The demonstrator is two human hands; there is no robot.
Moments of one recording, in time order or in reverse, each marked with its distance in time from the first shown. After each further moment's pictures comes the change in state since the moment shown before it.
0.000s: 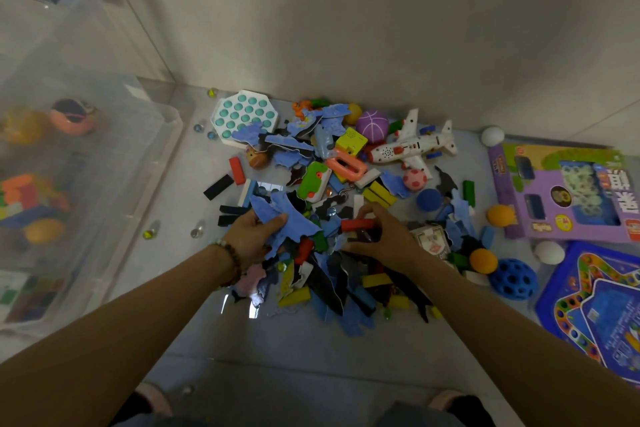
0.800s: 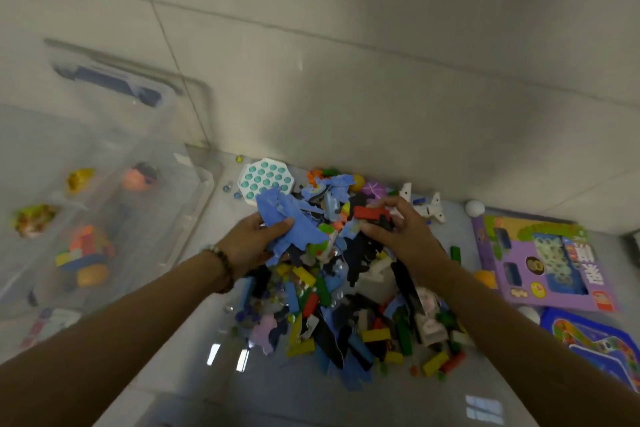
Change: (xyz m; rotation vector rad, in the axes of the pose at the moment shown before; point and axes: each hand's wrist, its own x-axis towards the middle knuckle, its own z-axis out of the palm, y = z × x) left_hand -0.041 0.100 -0.026 0.040 -0.010 0.149; right_hand -0.006 -0.119 -0.066 0.428 0.162 -0.107
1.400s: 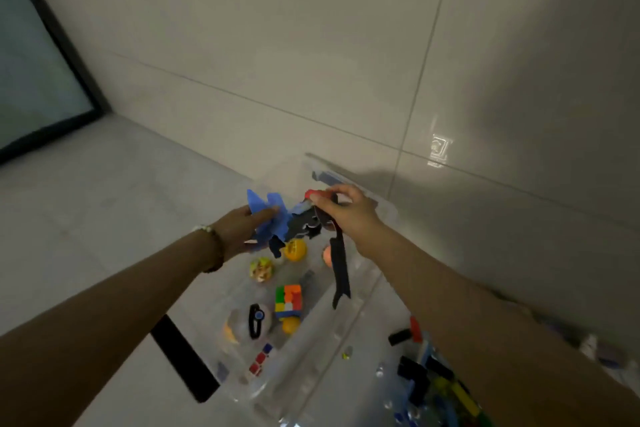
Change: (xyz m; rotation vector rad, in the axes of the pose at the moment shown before) left_hand -0.150 0.109 -0.298 -0.063 0.458 0.033; right_hand 0.049 -0.233 0.350 0.083 -0.338 -0.103
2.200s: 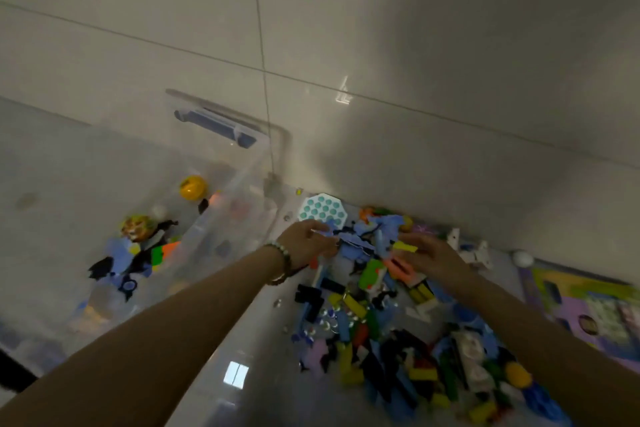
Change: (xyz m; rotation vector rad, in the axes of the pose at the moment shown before) left_hand 0.003 -0.072 0.273 0.376 -0.396 0.081; right_hand -0.152 0.144 -0.293 -0.387 0.180 0.338
